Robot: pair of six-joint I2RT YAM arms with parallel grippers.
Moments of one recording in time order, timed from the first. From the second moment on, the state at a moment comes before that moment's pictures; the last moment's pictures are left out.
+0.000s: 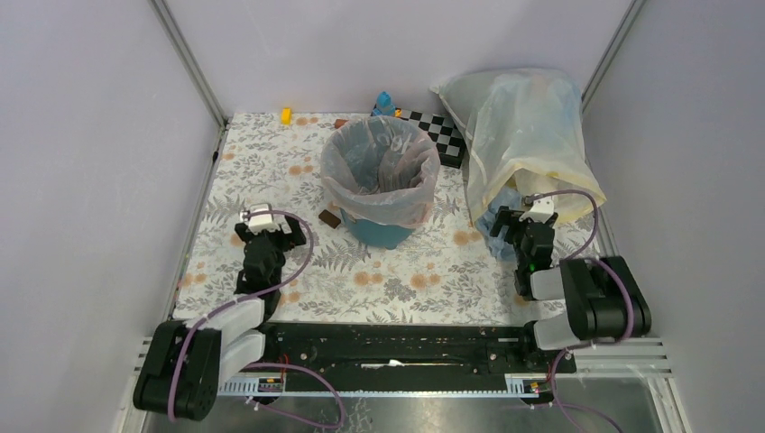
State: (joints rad) left arm -0.17 0.98 0.11 0.74 -0.27 -0.16; right arm 0.05 1.39 0.17 0.95 0.13 0.10
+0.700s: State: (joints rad) left arm -0.04 1.52 0.20 1.16 -0.06 -0.06; right arm 0.04 1.54 0.22 1.07 0.11 0.08
